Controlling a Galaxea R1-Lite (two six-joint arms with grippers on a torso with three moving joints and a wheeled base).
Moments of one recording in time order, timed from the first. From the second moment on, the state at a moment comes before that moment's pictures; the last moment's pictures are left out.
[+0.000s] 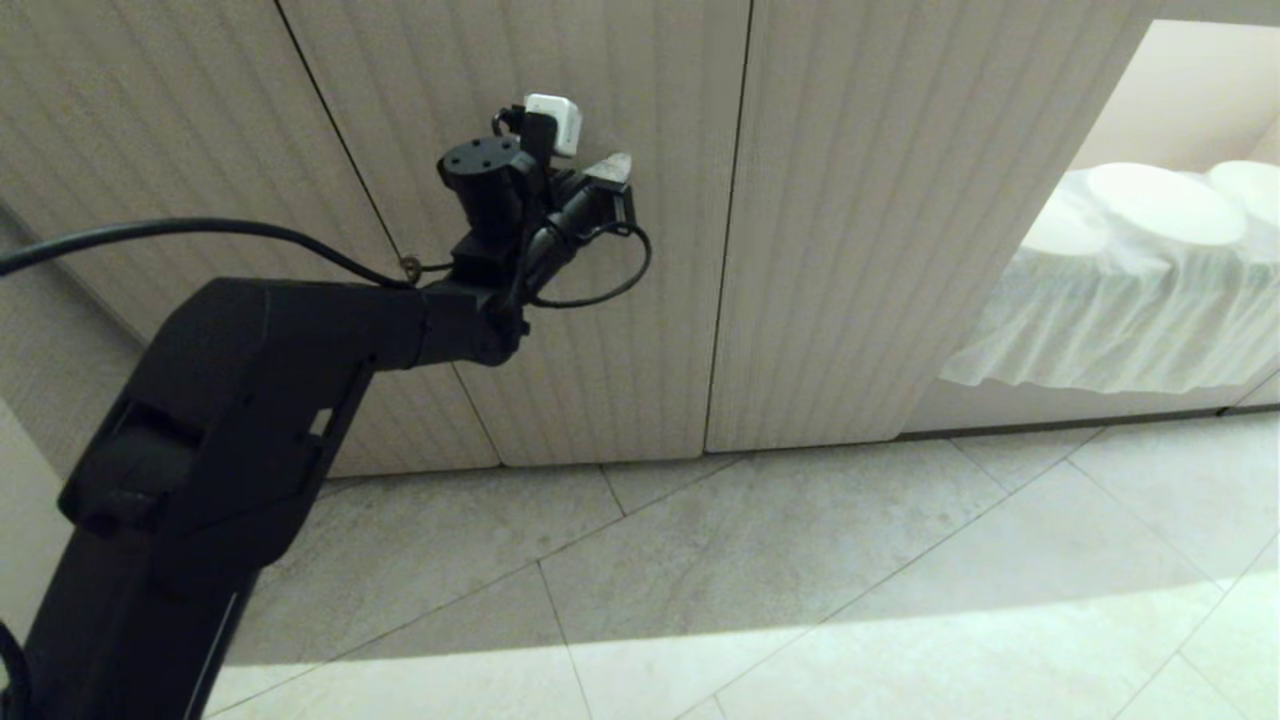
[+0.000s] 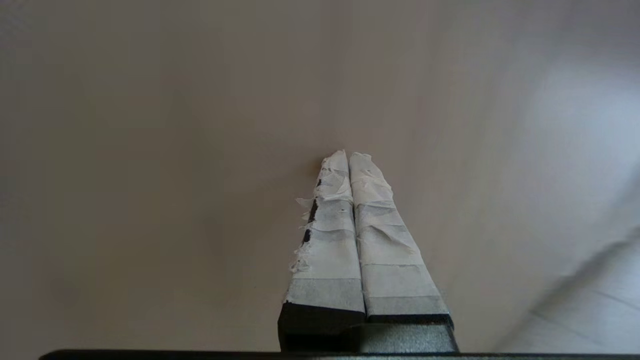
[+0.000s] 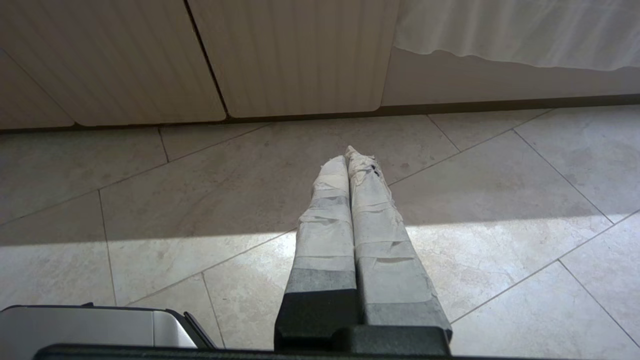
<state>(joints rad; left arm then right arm) -0.38 2.39 -1.99 -0.77 -0.09 0.02 0.00 0.00 0.00 0.00 0.00 0.00</state>
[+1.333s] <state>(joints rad) -0.13 1.96 -1.52 -0.69 -0.05 0.29 0.00 0.00 0.00 0.00 0.00 0.00</state>
